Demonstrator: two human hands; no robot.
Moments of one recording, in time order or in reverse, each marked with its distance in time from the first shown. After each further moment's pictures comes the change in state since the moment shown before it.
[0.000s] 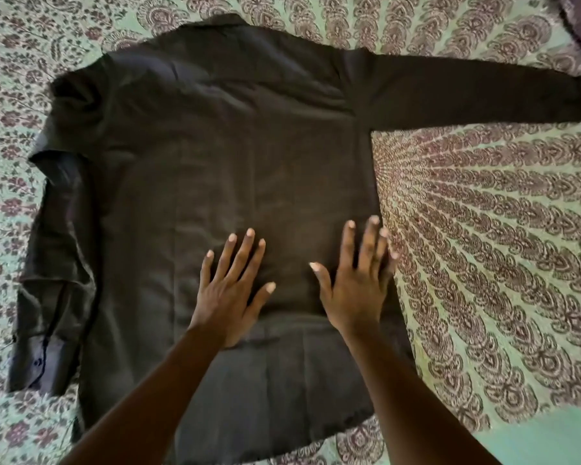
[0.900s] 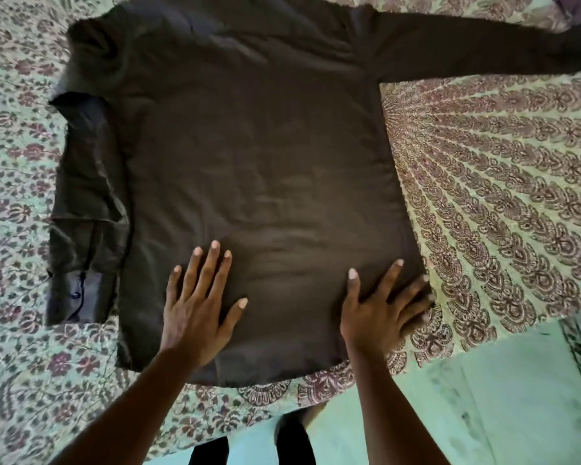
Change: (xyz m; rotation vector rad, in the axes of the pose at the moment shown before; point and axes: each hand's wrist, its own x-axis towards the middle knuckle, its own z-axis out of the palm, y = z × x) left_hand -0.149 -0.066 0.034 0.050 0.066 -0.043; right_hand -0.169 -0.013 0.027 0.101 0.045 0.663
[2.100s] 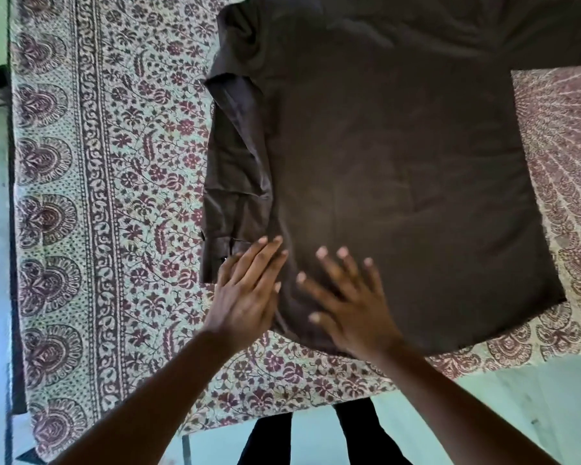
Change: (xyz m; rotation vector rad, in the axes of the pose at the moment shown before) left_hand -0.058 -0.148 -0.041 -0.208 0.159 0.225; right_hand -0.150 -0.115 0.013 -0.106 -0.195 -1.356
